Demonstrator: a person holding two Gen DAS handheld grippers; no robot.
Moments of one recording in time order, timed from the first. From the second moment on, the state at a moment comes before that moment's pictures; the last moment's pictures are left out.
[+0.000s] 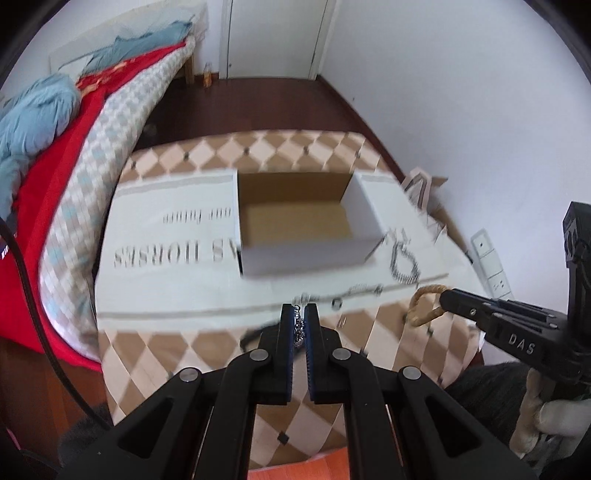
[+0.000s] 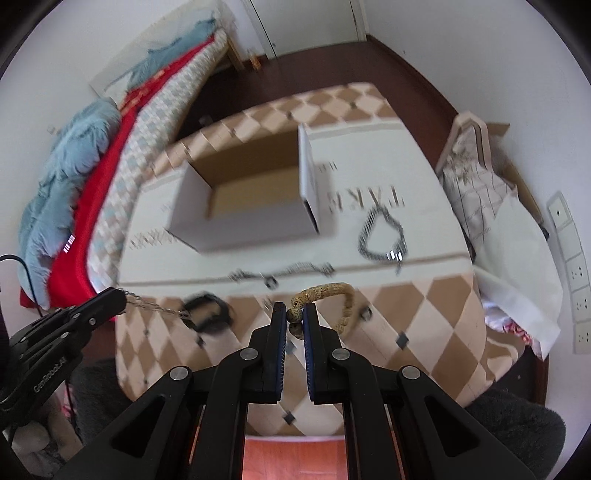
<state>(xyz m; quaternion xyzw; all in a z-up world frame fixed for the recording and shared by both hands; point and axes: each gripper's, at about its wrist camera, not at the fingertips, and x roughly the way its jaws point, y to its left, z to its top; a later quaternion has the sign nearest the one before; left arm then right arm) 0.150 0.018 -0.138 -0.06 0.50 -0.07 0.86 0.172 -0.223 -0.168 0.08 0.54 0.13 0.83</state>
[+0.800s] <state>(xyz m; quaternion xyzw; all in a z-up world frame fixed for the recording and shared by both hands) 0.328 0.042 -0.191 -0.13 0.57 -0.13 0.80 0.347 -0.165 -0.181 0.07 0.57 0.17 0.80</state>
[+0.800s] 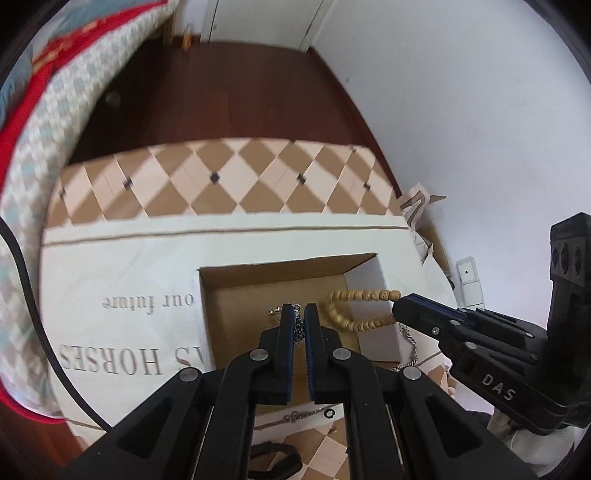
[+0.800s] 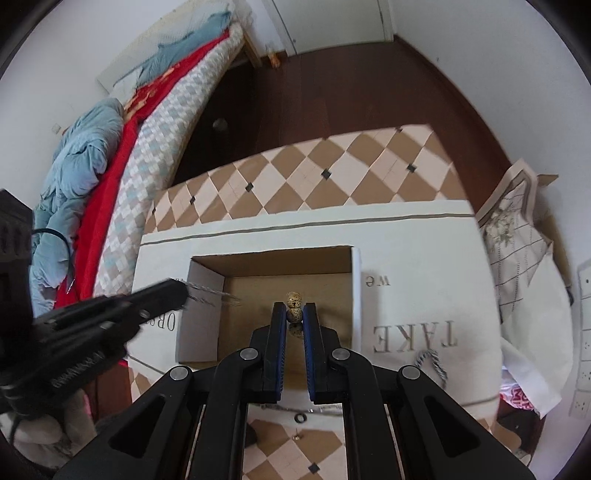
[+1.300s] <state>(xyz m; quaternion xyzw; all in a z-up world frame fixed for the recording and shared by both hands) 0.333 0.064 -0.174 -0.11 0.56 -0.04 0.82 0.357 -0.171 -0.190 0.05 0.61 0.14 0.78</state>
